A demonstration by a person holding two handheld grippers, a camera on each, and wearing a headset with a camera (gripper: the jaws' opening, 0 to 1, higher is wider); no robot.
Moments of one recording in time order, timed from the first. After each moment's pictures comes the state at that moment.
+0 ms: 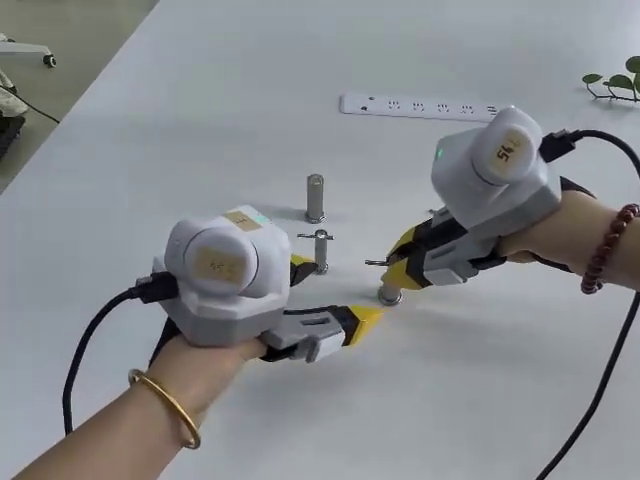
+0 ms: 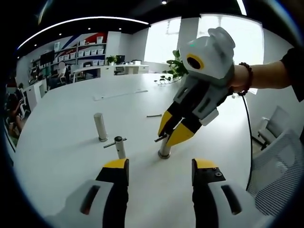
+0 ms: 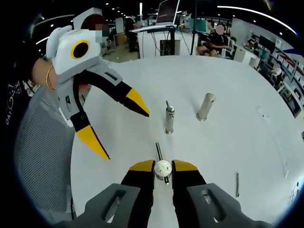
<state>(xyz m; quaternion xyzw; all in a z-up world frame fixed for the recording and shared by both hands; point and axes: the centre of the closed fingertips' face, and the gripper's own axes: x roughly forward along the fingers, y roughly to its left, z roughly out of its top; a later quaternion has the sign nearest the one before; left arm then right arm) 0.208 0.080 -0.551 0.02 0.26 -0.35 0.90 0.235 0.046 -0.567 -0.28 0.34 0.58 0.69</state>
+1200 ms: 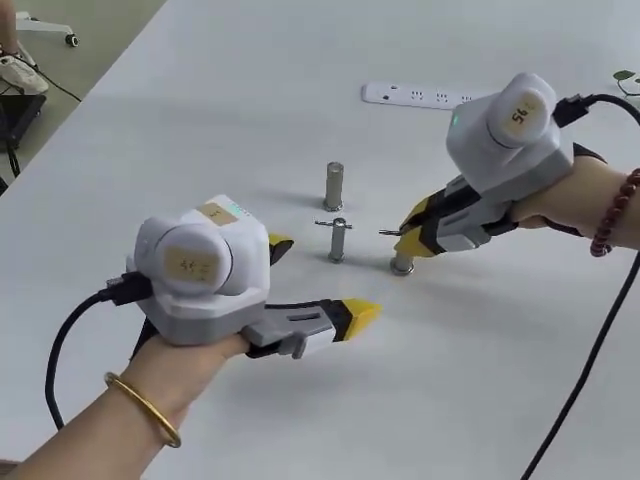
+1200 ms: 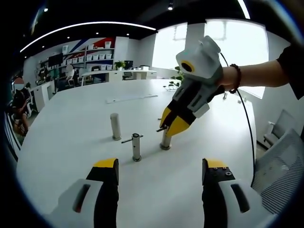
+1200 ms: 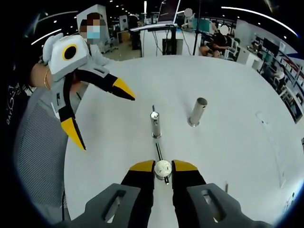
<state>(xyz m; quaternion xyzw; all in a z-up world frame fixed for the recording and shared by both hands) 0.207 0.104 -0.546 0.01 0.24 -0.32 0.92 0.265 0.052 -0.566 -0.30 0.33 0.59 0.68</state>
